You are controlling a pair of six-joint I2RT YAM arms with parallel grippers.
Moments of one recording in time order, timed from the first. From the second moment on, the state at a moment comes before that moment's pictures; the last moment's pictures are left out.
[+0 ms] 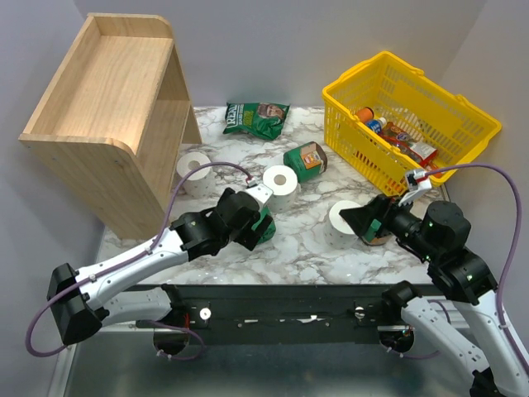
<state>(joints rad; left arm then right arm) -0.96 1.08 0.93 -0.67 -0.36 -0.16 0.46 0.51 0.86 -0.60 -0.15 0.50</state>
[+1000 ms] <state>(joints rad) -1.14 1.48 0.84 -0.45 -0.79 -0.05 0.46 0.36 0.86 -0.59 -0.06 0.47</state>
